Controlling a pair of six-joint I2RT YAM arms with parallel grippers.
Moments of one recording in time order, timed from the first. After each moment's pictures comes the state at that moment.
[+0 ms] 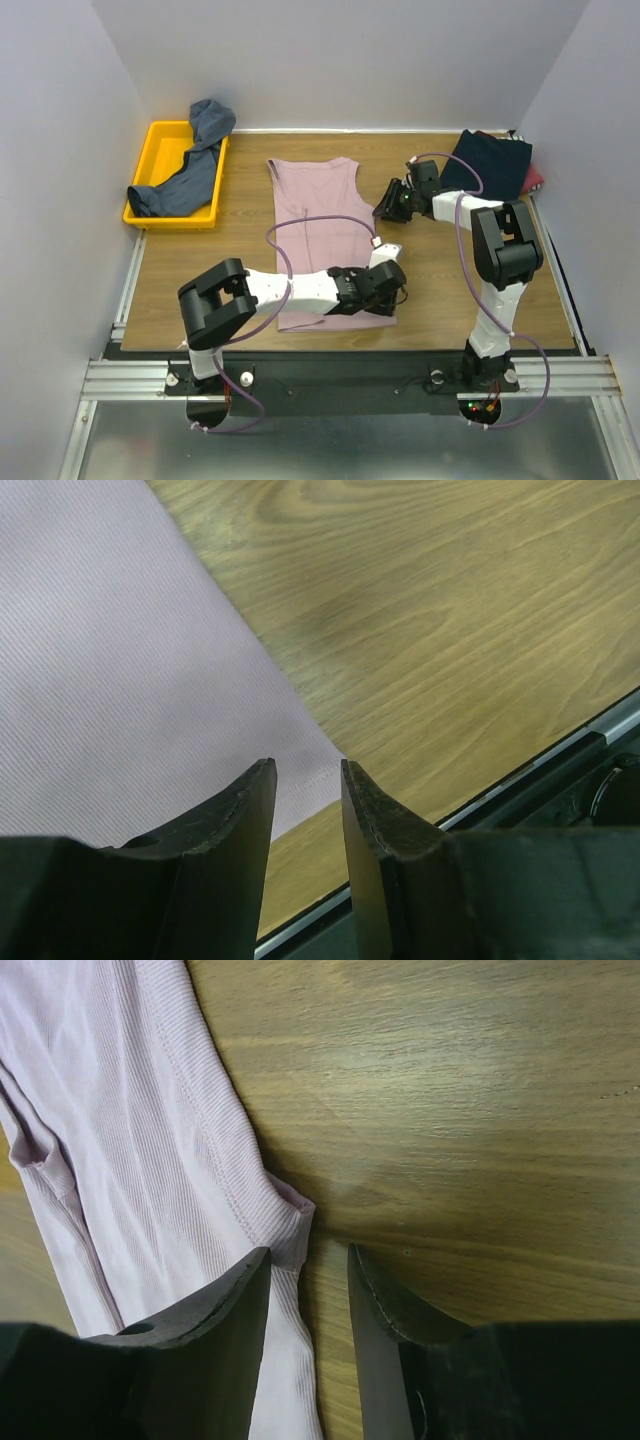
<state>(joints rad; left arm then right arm) -1.23 1.78 1.14 -0.20 -0.21 -0.83 0.23 1.98 1.24 -0.08 -0.34 0.60</state>
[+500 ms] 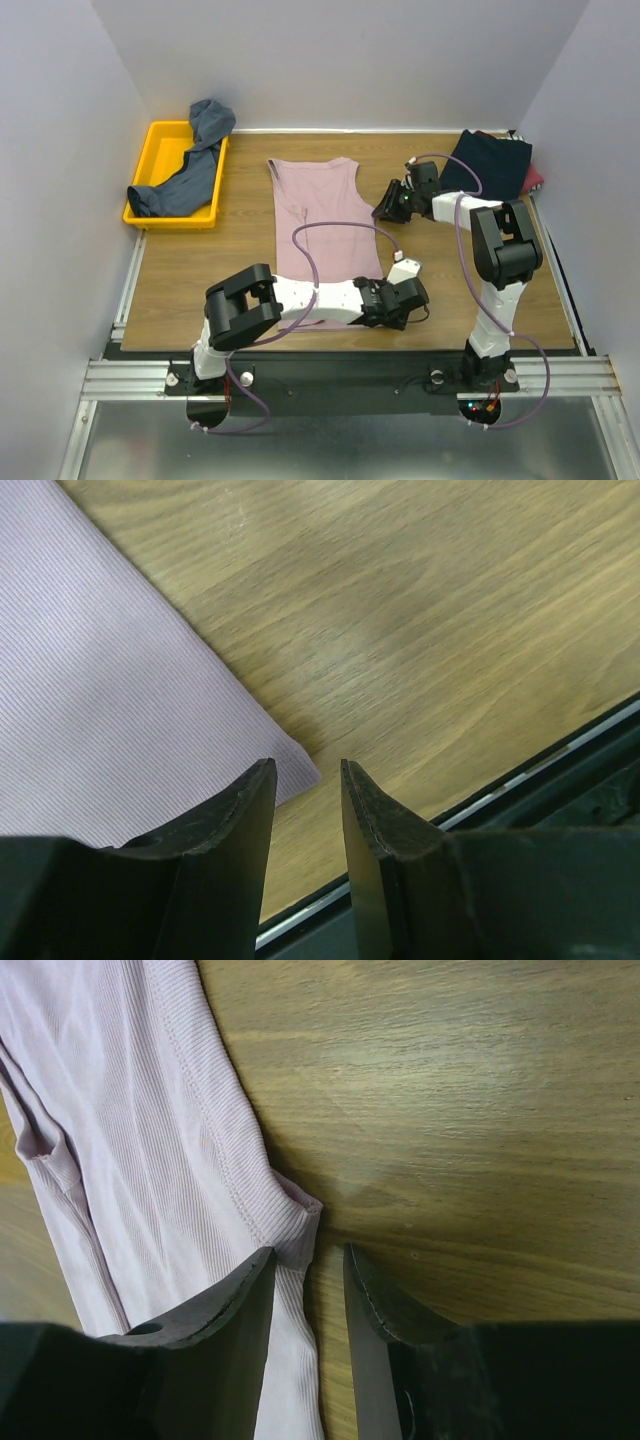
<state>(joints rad) -1.33 1.92 1.31 -0.34 -0.28 -0.81 0.23 1.99 1.23 -0.06 -0.37 0.60</state>
